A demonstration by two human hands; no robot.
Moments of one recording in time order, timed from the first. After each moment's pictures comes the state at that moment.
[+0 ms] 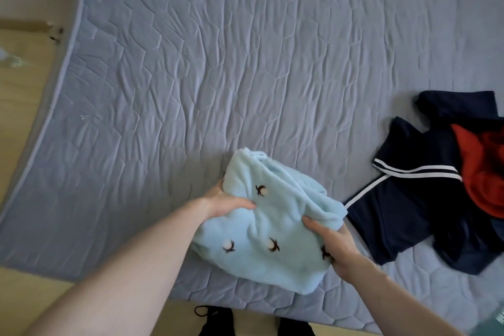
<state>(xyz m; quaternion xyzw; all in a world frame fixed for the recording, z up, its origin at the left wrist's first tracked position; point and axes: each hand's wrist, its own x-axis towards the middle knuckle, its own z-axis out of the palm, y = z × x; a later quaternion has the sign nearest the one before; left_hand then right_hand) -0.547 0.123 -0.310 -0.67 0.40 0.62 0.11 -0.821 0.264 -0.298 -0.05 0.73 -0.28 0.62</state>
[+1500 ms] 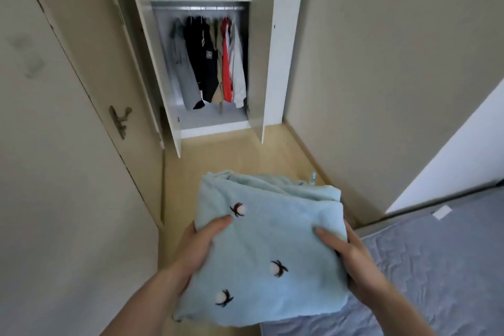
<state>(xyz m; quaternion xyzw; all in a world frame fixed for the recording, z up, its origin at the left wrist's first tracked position) -0.107 0.462 0.331 -0.65 0.03 0.36 -0.67 -0.290 0.201 0.339 -0.59 0.26 -0.10 0.76</state>
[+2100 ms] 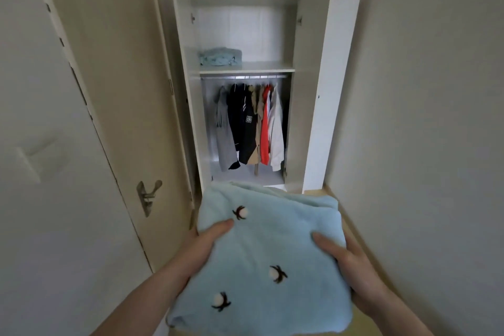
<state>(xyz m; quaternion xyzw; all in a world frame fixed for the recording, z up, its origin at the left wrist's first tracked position) 0.169 0.375 0.420 -0.66 0.01 0.23 -0.72 0.026 0.099 0.407 -0.63 0.19 -0.08 0.75</state>
